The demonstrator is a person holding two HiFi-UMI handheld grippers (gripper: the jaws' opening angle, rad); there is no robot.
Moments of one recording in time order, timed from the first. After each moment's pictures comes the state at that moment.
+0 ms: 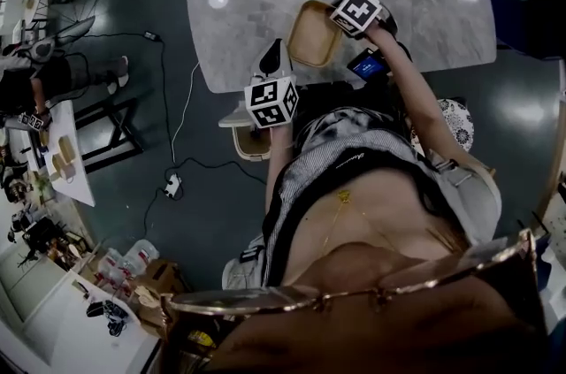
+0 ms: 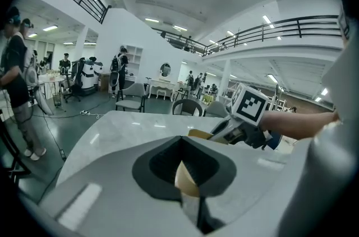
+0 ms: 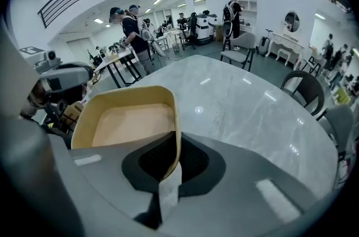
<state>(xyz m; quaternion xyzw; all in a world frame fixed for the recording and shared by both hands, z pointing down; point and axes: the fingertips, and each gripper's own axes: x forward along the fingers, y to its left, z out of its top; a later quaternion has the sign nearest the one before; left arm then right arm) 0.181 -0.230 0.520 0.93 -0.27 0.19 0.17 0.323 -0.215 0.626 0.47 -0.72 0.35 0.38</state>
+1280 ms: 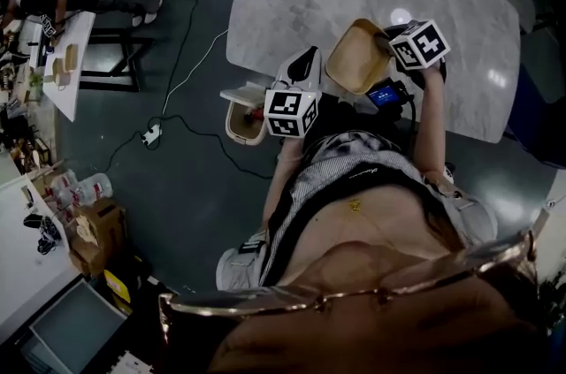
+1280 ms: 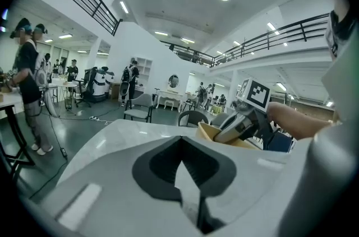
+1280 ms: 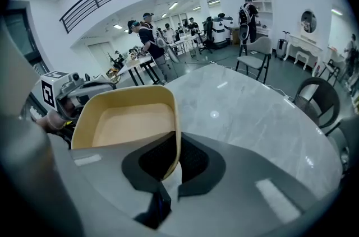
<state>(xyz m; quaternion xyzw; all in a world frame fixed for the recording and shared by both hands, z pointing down) 0.183 -0.203 0.481 0.92 -0.33 0.13 0.17 0.330 -0.190 0.553 0.39 -0.77 0.35 0.35</state>
